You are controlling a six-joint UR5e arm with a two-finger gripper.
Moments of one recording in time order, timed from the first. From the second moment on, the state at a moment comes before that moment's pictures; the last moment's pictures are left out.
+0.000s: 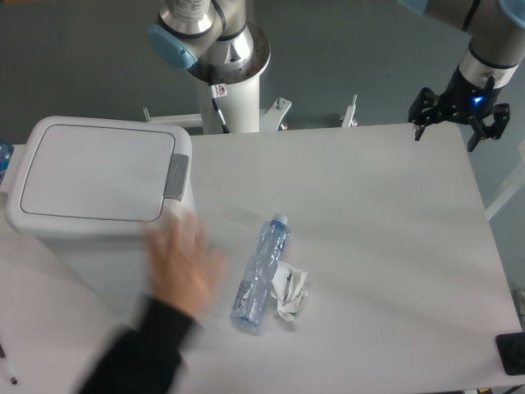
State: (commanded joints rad) arm 2.98 -1.84 -1.50 -1.37 1.48 1.22
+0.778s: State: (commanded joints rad) arm 2.98 -1.85 -1.50 -1.34 1.44 1.21
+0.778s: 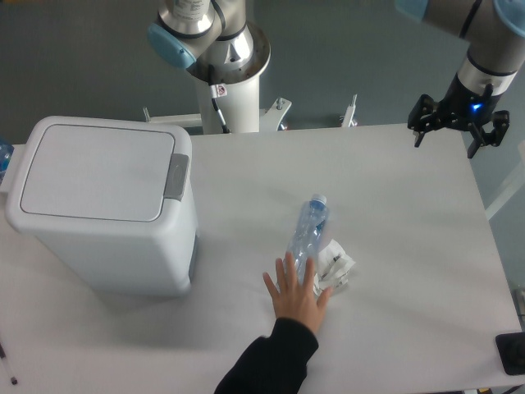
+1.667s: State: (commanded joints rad) arm 2.80 -1.72 -1.51 -1.34 1.16 0.69
